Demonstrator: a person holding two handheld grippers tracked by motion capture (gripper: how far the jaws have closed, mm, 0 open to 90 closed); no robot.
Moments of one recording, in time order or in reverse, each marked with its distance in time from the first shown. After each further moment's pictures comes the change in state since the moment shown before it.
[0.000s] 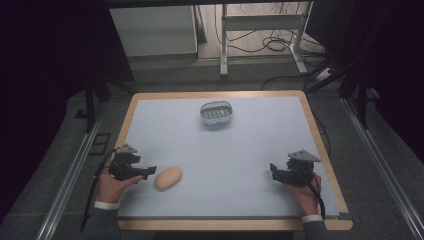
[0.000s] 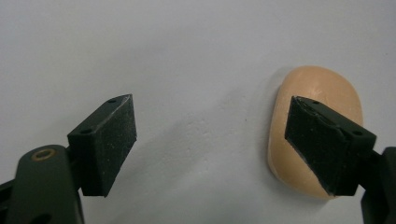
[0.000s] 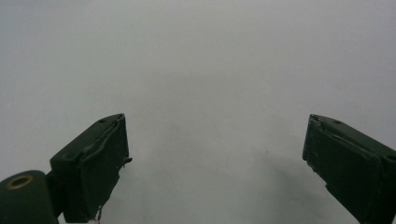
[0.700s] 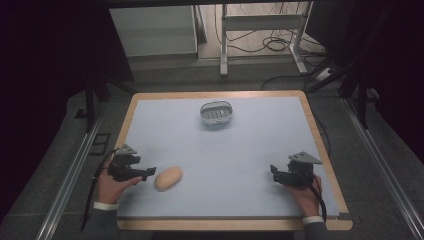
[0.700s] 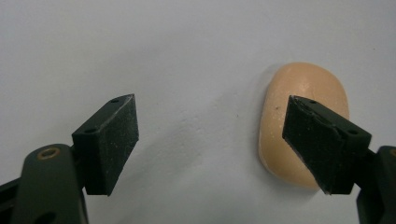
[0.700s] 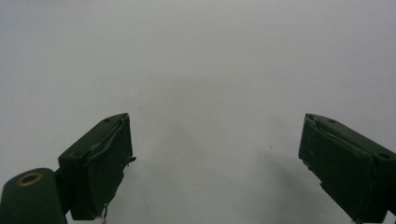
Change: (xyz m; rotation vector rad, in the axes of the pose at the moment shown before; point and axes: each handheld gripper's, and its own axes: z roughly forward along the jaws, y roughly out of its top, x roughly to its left) left arm -0.005 -0.001 -0.005 0.004 -0.002 0.025; right arm 0.000 -0.003 -0.004 -0.022 0.021 -0.015
